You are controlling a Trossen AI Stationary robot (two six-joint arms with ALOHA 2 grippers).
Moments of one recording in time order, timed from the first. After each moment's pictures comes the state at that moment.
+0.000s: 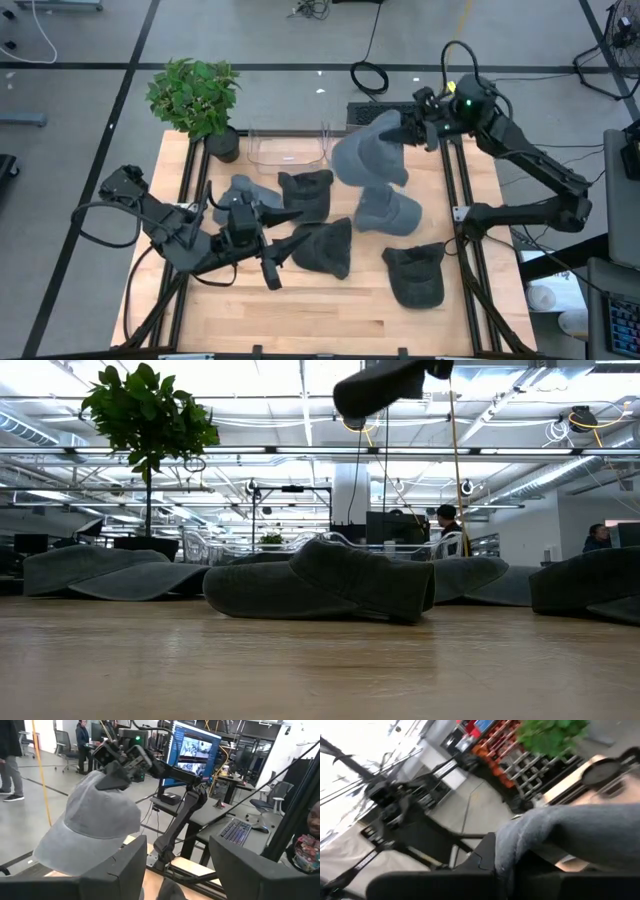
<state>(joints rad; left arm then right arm) -0.61 1.54 1.76 -0.24 -0.97 -0.27 -0.63 1.10 1.29 -0.28 -0.79 0.71</state>
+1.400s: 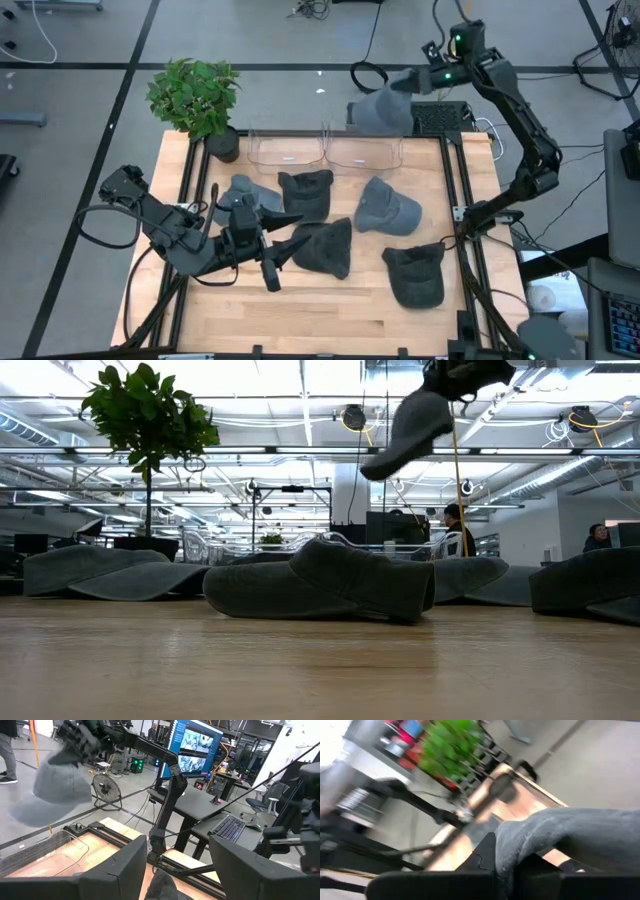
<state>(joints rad) -0.62 1.54 1.76 -0.31 -0.96 -0.39 -1.11 1.49 1.70 -0.80 -0.97 0.25</state>
